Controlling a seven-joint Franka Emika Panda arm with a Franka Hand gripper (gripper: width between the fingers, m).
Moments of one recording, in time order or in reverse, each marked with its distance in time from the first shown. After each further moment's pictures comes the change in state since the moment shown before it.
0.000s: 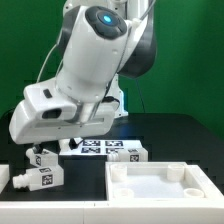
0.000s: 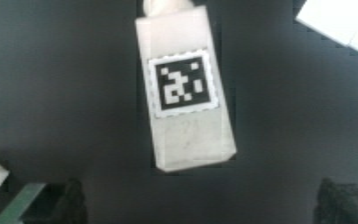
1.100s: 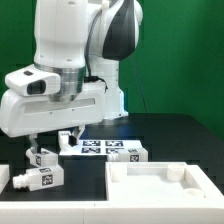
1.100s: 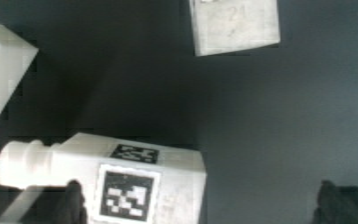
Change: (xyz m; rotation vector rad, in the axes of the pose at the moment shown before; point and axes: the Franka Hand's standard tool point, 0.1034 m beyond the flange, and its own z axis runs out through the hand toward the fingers) arm 0.014 0.008 -0.030 -0.002 0.566 -0.043
